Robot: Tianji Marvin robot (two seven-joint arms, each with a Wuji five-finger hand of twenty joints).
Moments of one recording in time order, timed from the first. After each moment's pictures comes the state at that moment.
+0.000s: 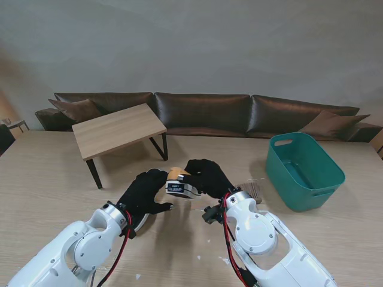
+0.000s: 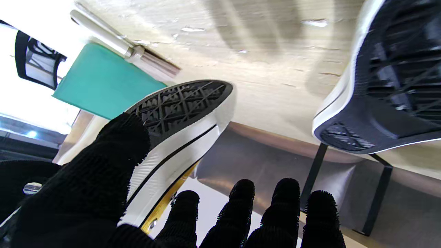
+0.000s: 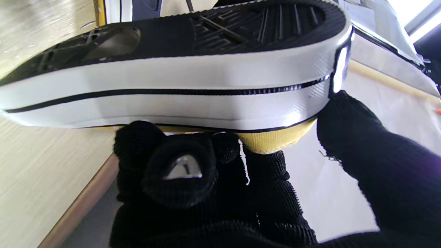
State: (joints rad) left arm 1.57 -1.07 -1.15 -1.63 0.75 -0.19 0.04; right arm -1.46 -1.20 0.99 -1.72 -0.08 0.04 -0.13; left_hand 0.64 -0.48 0.62 -0.12 0.29 0.07 -0.02 0.07 0.41 0.30 0.07 0.36 0.29 0.34 0.15 0.45 0.05 0.33 0.26 0.75; right_hand 0.34 -0.71 1.25 -0.35 0.90 0.11 1.14 0.90 0.98 0.18 1.16 1.14 1.21 0.11 1.47 0.84 0.81 0.18 1.40 0.83
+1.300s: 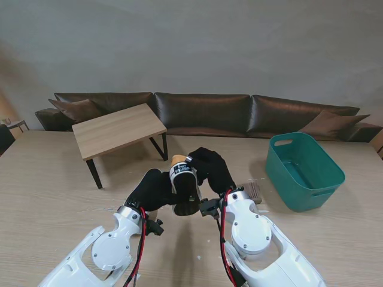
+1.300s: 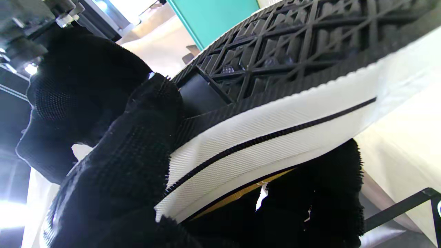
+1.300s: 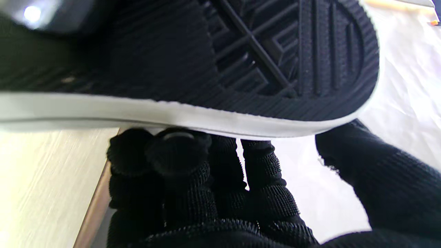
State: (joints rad) left arm 1.54 -1.17 -1.06 -1.60 0.26 -0.26 0.17; right arm -1.48 -1.27 1.00 -1.72 0.10 0.02 -0.30; left_hand 0.95 -0.65 0.39 -0.13 0.75 0.33 0.74 0.67 1.17 0.34 0.23 0.70 0.99 0.50 0.51 0.58 0.53 0.53 1.16 0.64; right_hand 0.32 -0.54 1.15 -0.22 0.69 0.14 0.92 0.71 0.81 0.18 0.89 0.87 1.02 0.21 1.32 0.83 0.71 0.29 1.38 0.91
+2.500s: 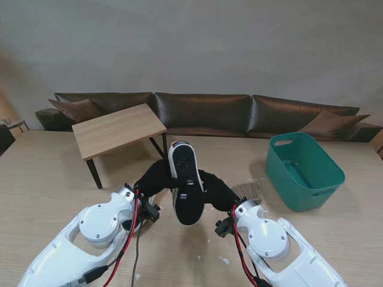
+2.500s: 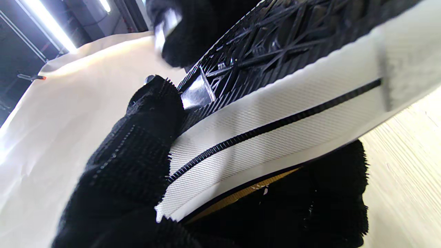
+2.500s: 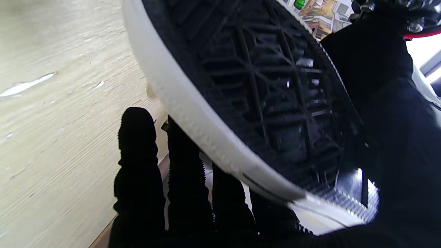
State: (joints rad) left arm 1.47 -1.16 -1.12 -1.65 -0.16 -0.08 -0.12; right arm -1.48 -1.14 1.02 -1.65 -0.11 -0.03 0.05; left_hand 0.95 -0.64 0.39 -0.15 0.77 0.37 0.79 0.68 1.21 0.37 0.31 0.80 1.08 0.49 0.60 0.64 0.60 0.56 1.26 0.63; right_hand 0.43 -0.60 0.56 -0.14 0.38 0.14 0.64 0.46 0.39 0.13 0.70 0.53 0.66 0.20 0.62 0.55 0.59 0.28 0.76 0.75
